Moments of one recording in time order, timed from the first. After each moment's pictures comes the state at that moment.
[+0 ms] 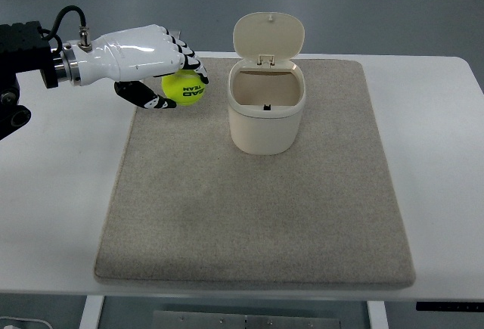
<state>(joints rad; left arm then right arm) -0.98 0.81 -0.54 -1.48 1.94 -0.08 -0.40 0.05 0.00 0.01 0.21 0.05 -0.12 0.23</state>
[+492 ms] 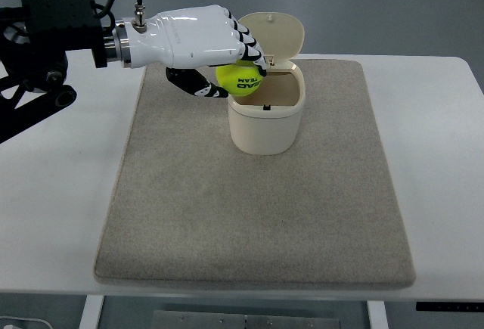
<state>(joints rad) -1.16 0.63 -0.45 -1.45 1.96 -0.09 -0.39 0.05 0.00 0.01 0.21 0.05 -0.12 0.23</state>
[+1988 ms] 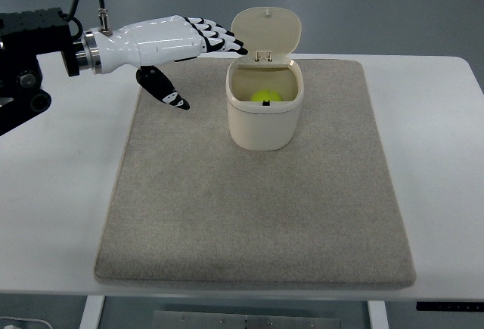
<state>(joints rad) -1.06 0.77 -0.43 -1.40 1.60 -0.08 -0.39 0.05 0.00 0.01 0.21 0.05 -0.12 0.23</state>
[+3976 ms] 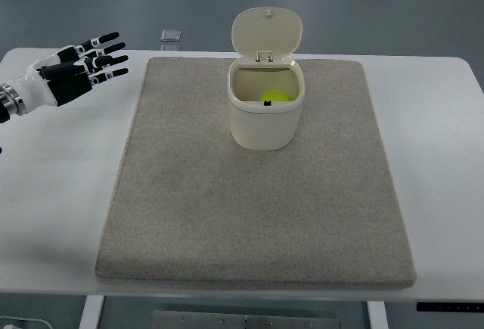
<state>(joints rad) -0.80 0.71 -0.48 -0.83 -0.13 -0.61 -0.04 0.05 0.00 0.01 0.21 0.05 -0.12 0.23</state>
